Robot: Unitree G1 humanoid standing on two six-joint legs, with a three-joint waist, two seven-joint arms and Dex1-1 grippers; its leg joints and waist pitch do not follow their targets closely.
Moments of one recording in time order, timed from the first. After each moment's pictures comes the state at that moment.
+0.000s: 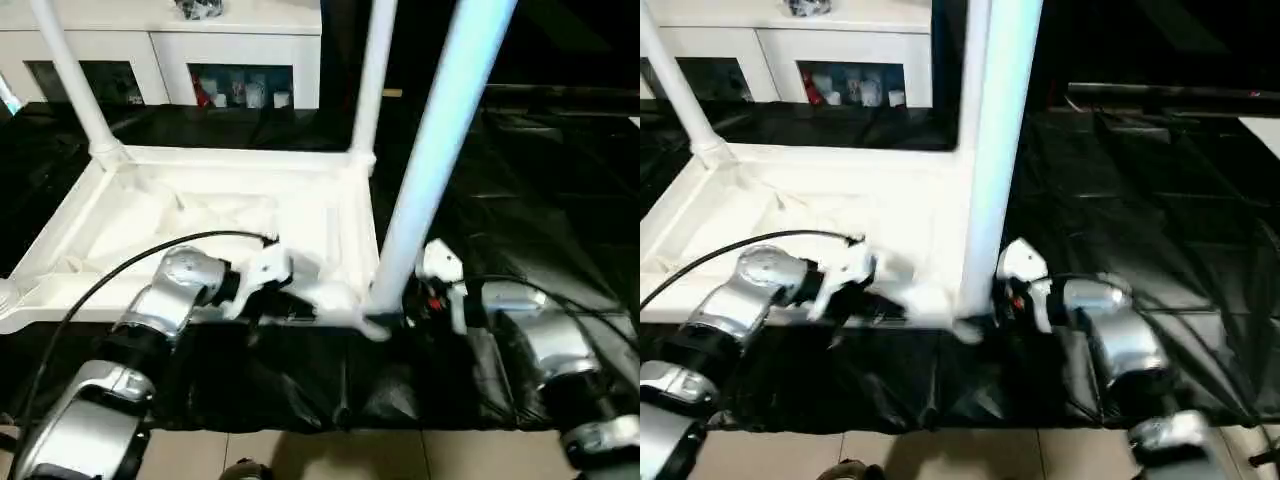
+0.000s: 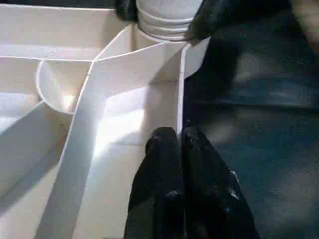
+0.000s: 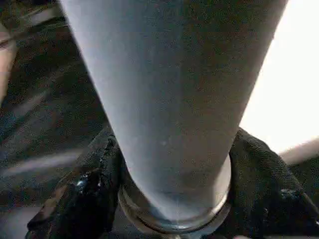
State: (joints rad) left arm -0.64 0.35 -0.27 0.70 0.07 -0.03 -1.26; right arm -0.42 -0.34 0.14 0.44 0.11 0.17 1.05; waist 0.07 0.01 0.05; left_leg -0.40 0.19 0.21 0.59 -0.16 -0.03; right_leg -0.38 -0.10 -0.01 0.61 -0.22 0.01
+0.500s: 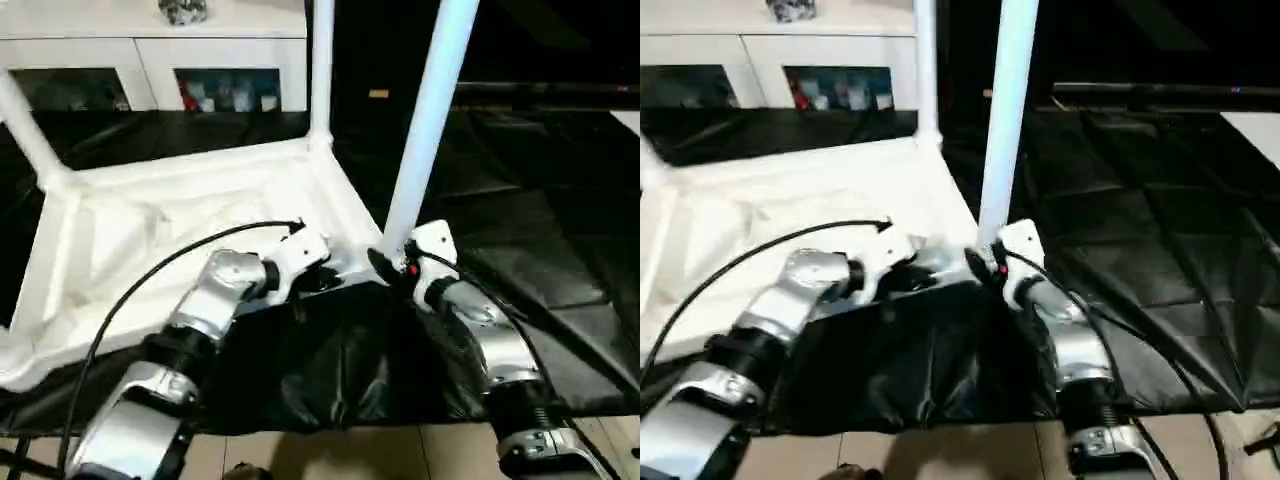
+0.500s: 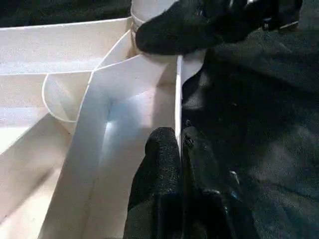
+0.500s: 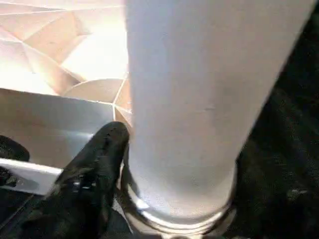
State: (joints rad) left arm -0.65 0.19 -0.25 0.68 0.15 0.07 -0.93; right arm -0.41 -0.10 0.00 0.48 0.01 0.15 0.44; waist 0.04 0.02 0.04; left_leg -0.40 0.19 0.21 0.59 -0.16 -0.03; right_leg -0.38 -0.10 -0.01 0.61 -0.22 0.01
